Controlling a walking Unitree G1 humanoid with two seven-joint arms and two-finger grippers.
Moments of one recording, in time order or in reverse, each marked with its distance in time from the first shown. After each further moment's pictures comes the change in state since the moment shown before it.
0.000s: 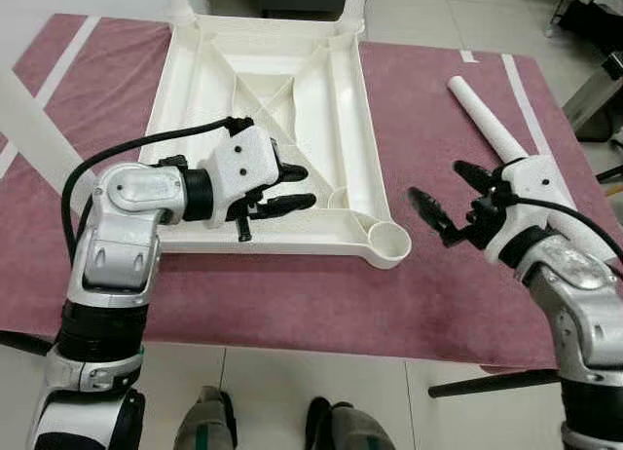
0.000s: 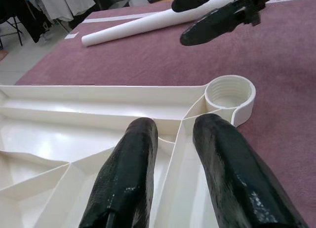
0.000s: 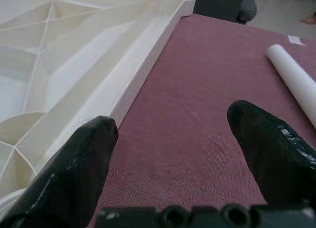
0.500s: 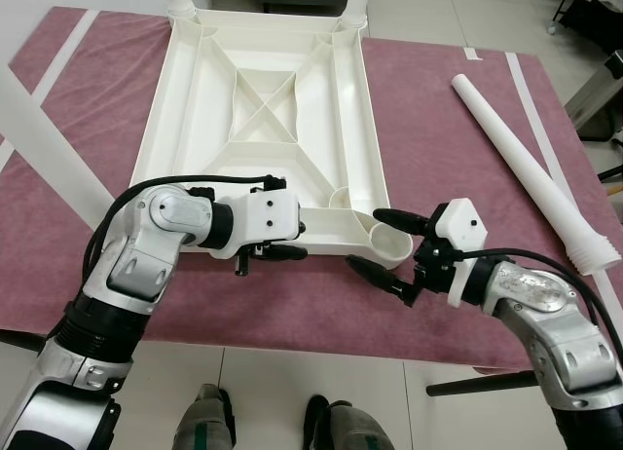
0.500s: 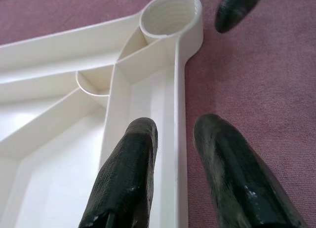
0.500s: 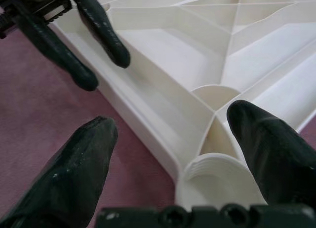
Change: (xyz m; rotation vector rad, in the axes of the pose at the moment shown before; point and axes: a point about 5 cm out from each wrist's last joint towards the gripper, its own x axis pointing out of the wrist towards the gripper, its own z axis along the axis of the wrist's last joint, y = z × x) left arm 0.020 -0.018 -0.023 0.156 0.198 -0.243; right arm -0.022 0.056 0.000 -0.139 -0.008 0.622
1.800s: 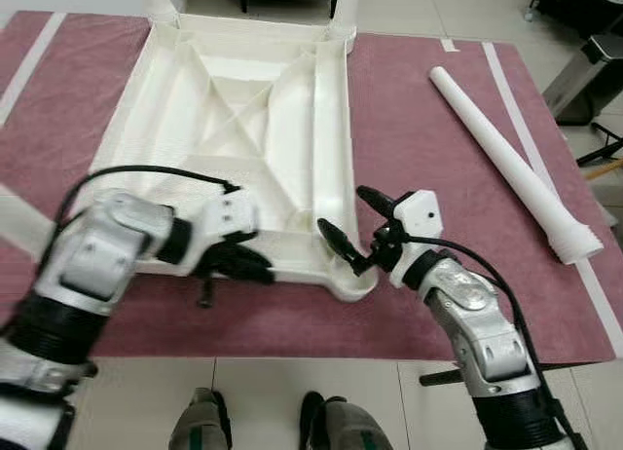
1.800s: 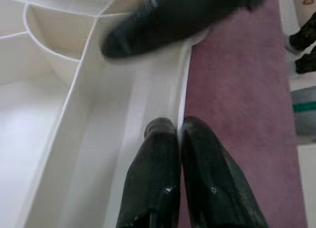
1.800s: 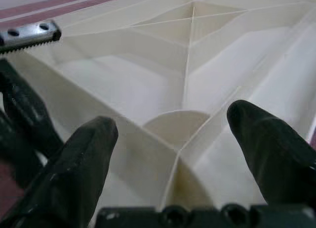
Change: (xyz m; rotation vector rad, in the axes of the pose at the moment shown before) left arm 0.002 -0.010 -0.021 -0.378 0.046 -0.155; right arm 0.058 0.025 -0.011 0.107 -0.142 -0.191
